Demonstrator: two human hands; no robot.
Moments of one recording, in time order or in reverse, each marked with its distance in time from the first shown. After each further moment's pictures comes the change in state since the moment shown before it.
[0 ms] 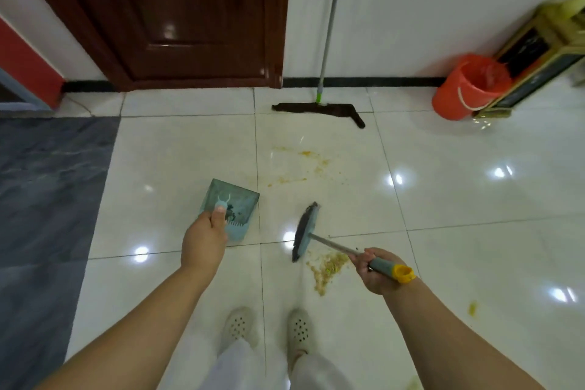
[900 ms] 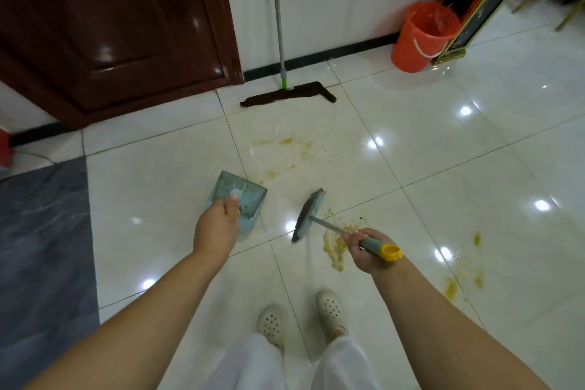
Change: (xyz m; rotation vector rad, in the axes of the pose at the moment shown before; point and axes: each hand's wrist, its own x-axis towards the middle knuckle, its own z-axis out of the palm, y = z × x) left_hand 0.044 0.018 -0.017 0.151 -0.252 0.249; right_hand 0.010 0.075 0.010 0.363 -0.048 -0.098
